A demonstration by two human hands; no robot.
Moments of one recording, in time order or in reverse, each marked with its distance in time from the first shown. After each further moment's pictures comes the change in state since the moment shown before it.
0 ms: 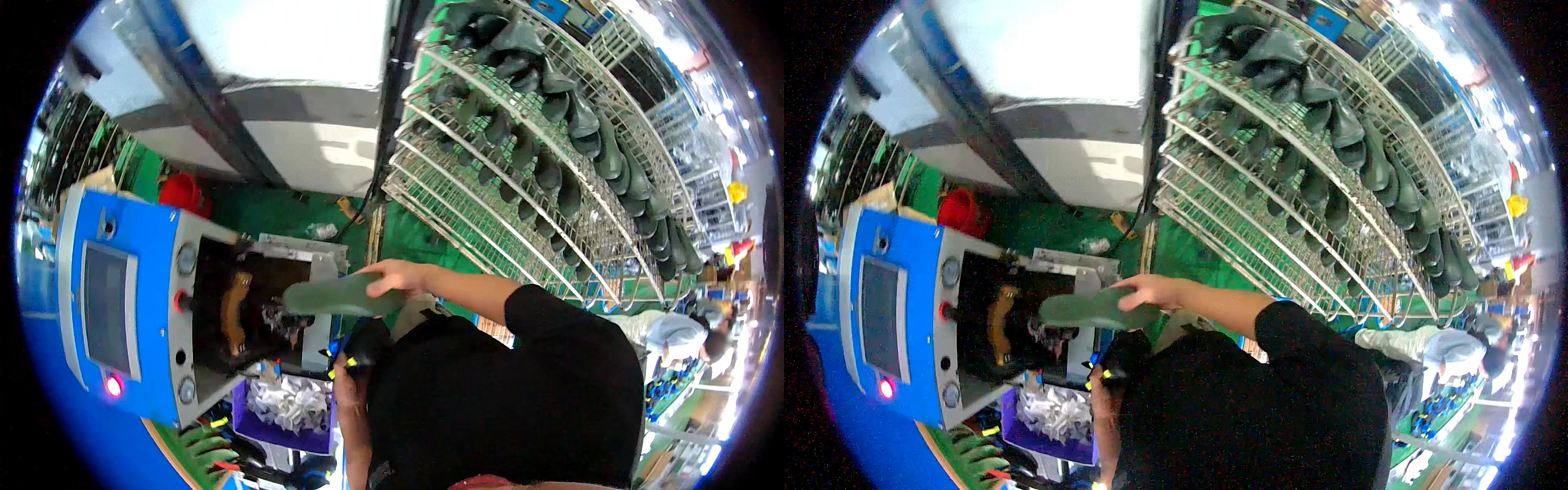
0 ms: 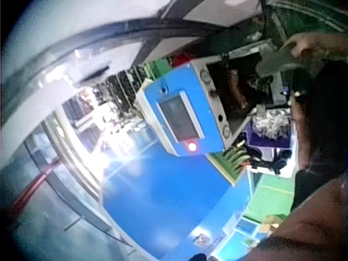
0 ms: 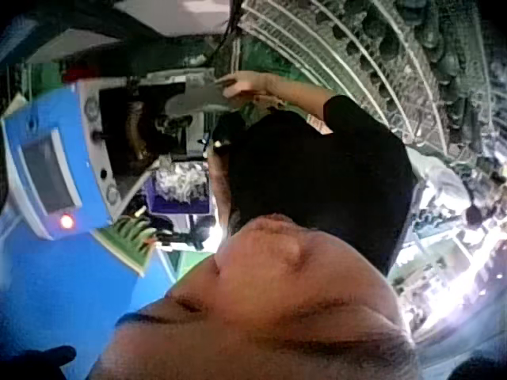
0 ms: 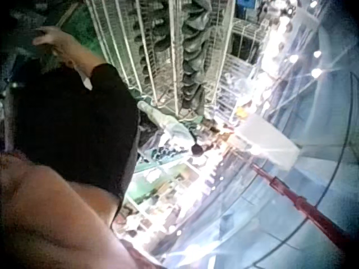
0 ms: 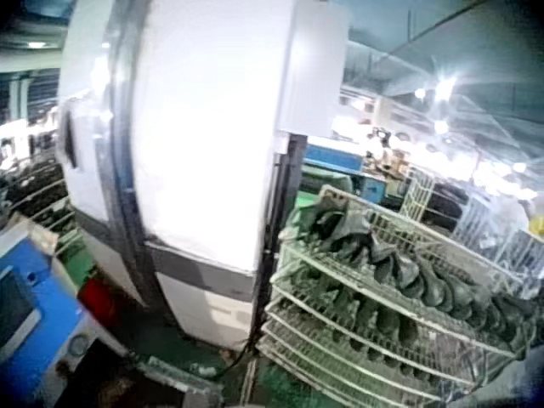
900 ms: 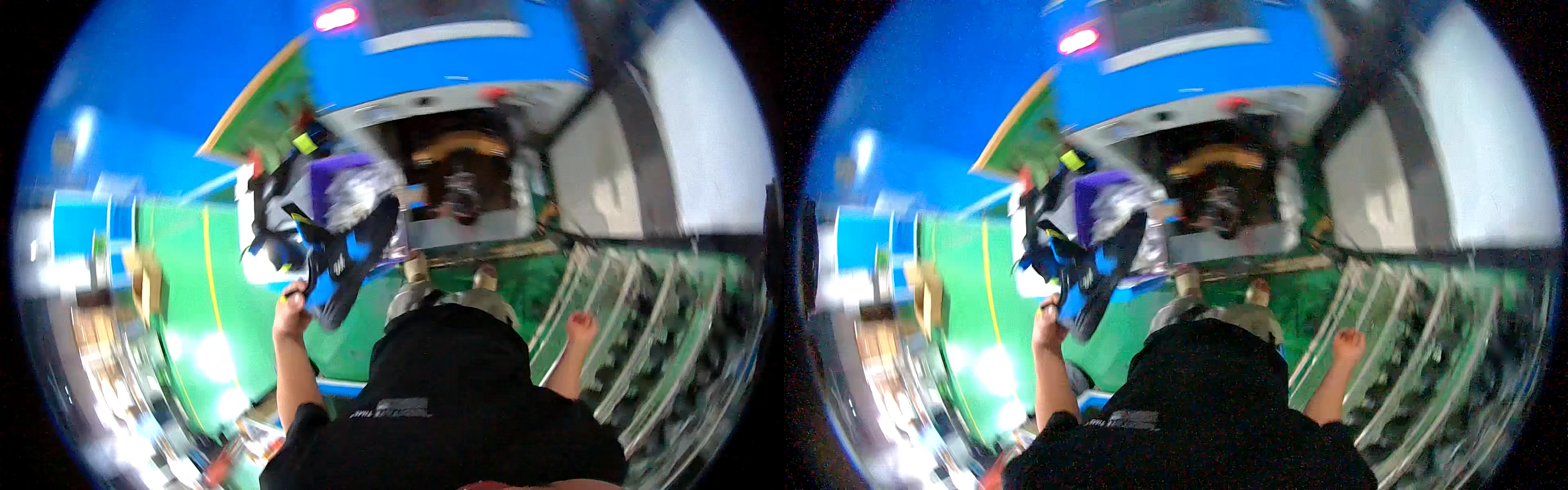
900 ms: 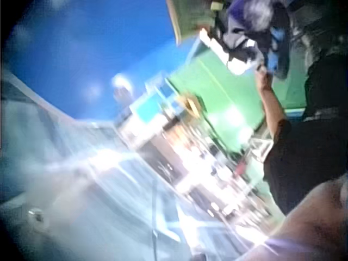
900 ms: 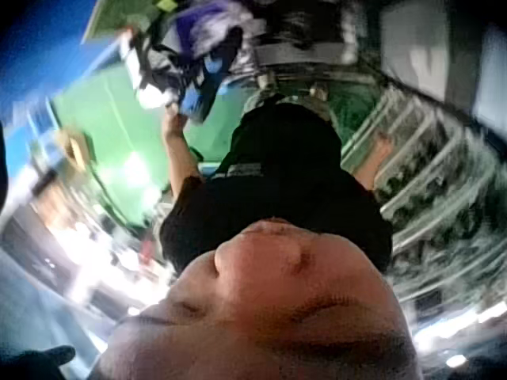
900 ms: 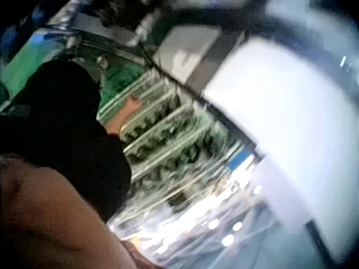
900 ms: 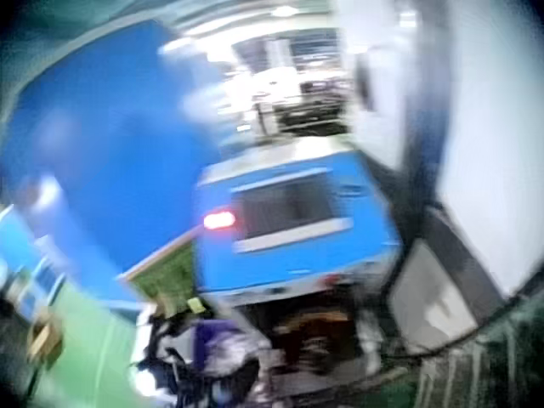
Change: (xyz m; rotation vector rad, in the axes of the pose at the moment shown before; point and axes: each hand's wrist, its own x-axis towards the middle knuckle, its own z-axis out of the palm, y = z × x) left_hand -0.226 -0.067 -0.168 -0.388 0.549 0.764; right_hand 0.007 0.095 -0.307 0.847 0.884 -0.188
